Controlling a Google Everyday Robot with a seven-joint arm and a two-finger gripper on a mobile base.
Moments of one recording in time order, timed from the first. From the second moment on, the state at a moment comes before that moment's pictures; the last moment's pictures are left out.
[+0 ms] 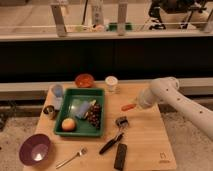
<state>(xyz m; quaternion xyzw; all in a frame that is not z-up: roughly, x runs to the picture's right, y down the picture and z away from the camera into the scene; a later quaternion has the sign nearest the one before) 0.190 0.097 0.839 -0.21 -0.16 -0.02 0.96</state>
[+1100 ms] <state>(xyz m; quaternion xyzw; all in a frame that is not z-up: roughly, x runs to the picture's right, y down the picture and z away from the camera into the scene) 0.210 0.080 0.884 -0.23 -0.13 0.03 0.96</state>
